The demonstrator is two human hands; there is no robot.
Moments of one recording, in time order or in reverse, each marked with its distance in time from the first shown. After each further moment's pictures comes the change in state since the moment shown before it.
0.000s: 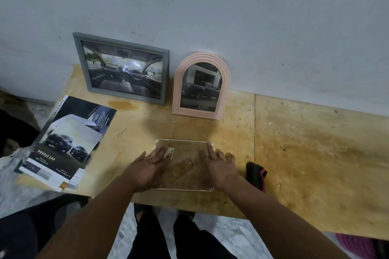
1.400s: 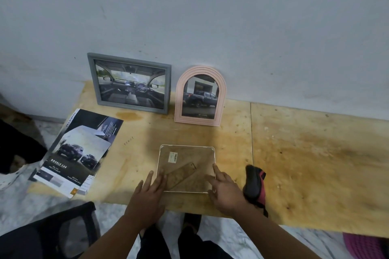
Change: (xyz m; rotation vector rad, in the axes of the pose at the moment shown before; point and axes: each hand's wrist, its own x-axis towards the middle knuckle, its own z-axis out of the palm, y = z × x) left_hand -0.060 0.038 0.064 0.046 0.211 -0.117; right_hand -0.053 -0.002 0.057 0.382 0.224 -0.062
